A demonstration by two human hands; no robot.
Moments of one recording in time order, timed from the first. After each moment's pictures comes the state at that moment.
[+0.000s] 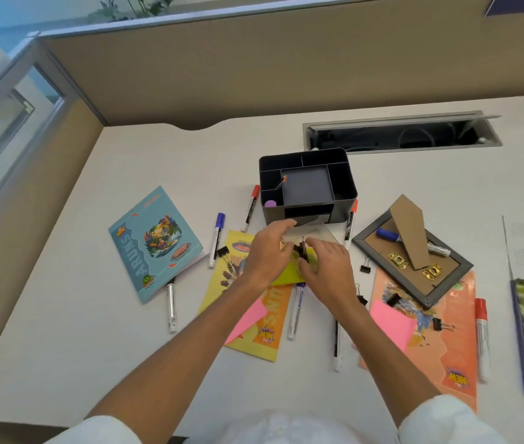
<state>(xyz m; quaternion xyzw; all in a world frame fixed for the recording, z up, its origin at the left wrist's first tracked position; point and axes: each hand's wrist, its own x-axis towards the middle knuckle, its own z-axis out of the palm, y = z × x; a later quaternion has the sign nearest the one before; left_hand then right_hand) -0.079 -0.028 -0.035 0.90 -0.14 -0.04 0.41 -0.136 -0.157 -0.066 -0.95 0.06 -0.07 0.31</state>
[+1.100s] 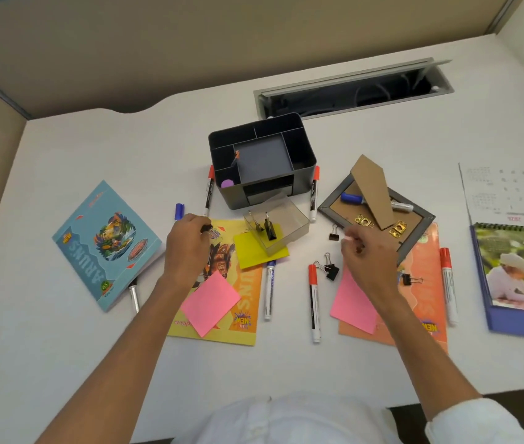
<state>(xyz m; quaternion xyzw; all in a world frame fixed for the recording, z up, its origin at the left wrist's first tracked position) -0.062 0.034 -0.044 0.97 -0.10 0.01 0.21 -0.197 -0.251 -0.086 -0.90 0.21 -0.18 0.33</state>
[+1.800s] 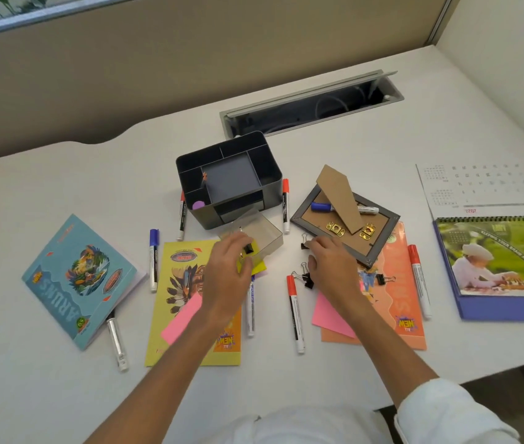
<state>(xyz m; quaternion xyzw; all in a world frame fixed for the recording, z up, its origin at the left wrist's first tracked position) -0.121 -0.046 -0.044 0.91 -0.21 0.00 0.35 -0.188 -0.235 -0.090 -0.97 0.17 -0.09 0.16</state>
